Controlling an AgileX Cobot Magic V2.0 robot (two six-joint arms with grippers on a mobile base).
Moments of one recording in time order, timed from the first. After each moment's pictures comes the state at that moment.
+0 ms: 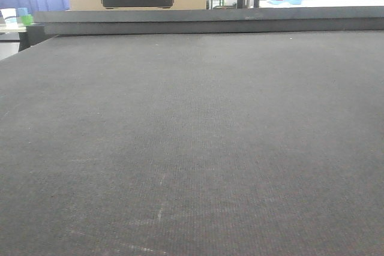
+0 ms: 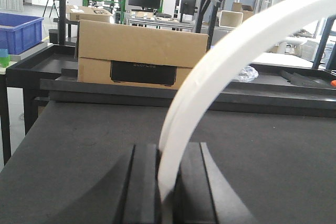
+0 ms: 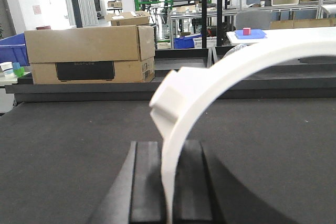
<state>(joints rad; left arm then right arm) -0.14 0.52 -0.70 0.04 0.22 -0.13 0.02 0.37 -0.74 0.01 0.44 0.10</state>
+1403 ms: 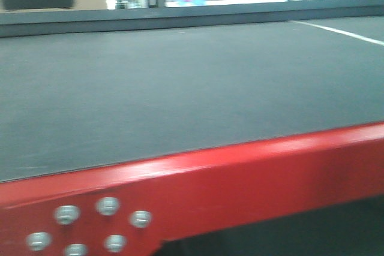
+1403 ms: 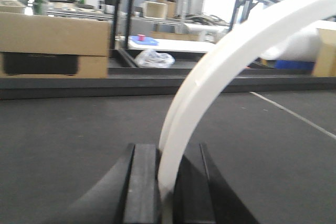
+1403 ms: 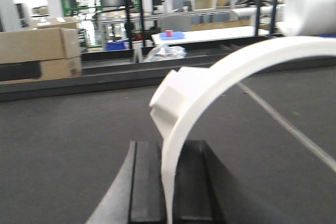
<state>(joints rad) -0.14 0.52 -0.70 0.04 0.22 -0.13 0.02 0.37 -0.74 0.01 0.44 0.10</state>
